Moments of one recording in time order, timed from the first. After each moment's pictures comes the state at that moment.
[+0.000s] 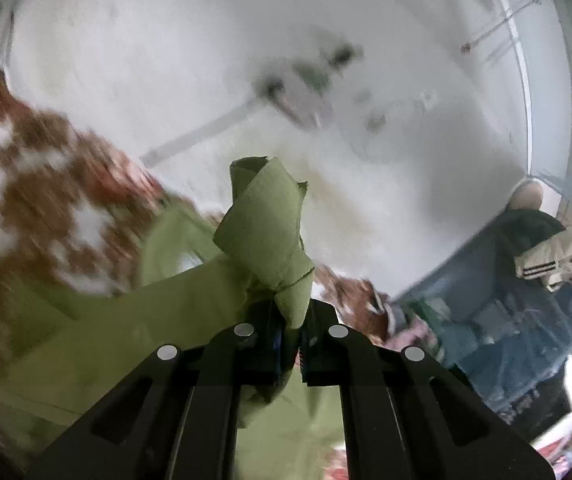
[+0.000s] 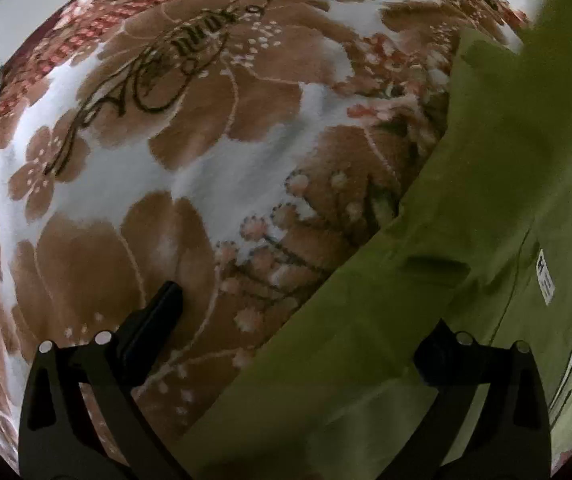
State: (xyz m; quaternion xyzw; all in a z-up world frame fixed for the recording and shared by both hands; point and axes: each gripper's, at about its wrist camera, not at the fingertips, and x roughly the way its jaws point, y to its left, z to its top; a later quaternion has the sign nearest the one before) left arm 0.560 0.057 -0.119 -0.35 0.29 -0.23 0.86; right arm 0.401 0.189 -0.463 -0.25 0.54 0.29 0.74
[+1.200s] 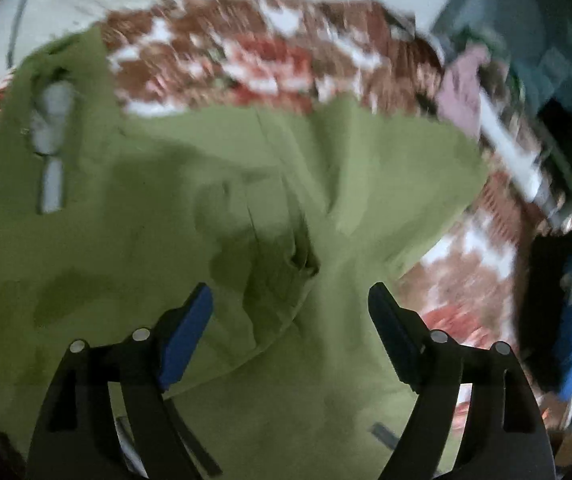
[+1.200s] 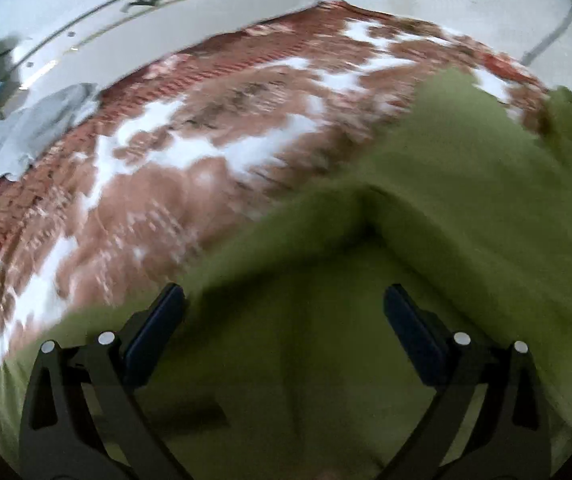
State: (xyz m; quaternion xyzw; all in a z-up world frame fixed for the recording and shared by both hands) left arm 0.506 -0.269 -0.301 0.00 0.52 -0.26 0.81; right arm 0.364 0.042 -0.418 -0.21 0.45 0.37 0.79
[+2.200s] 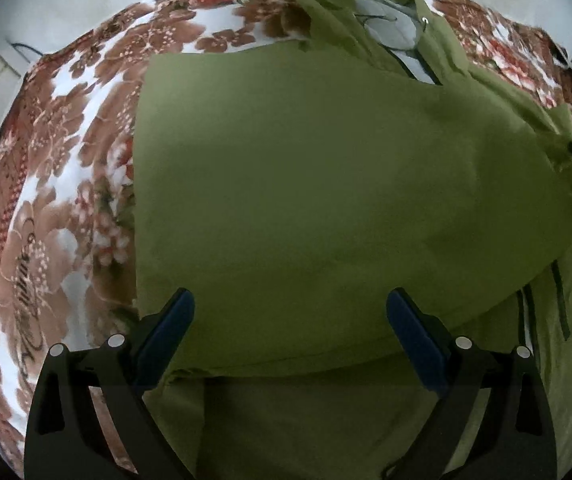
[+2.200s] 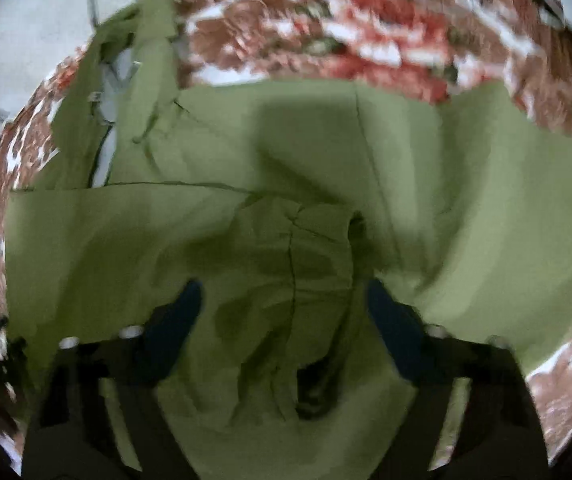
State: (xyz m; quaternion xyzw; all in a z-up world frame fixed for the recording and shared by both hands) left arm 0.475 0.073 -0.404 0.03 0.54 -0.04 0.84; right arm 0.590 -0.383 -0.398 0.11 0.60 0.04 0.79
